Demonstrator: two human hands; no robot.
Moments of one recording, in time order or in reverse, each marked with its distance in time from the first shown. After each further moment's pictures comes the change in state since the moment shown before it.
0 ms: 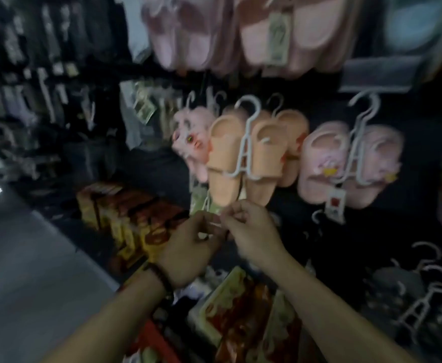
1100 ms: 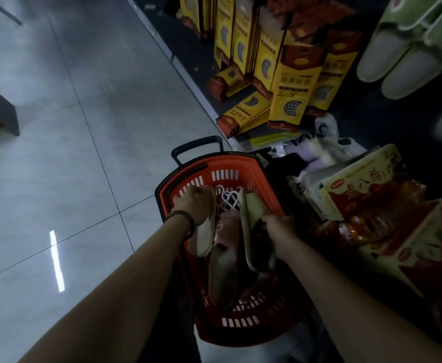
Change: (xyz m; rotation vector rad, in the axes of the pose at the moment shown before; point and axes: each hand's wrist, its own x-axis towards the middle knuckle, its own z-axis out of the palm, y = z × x) left_hand -0.142 -0.466 -0.111 0.177 0.235 -1.207; right_hand -0.099 0.423 0.368 -0.028 -0.282 1.120
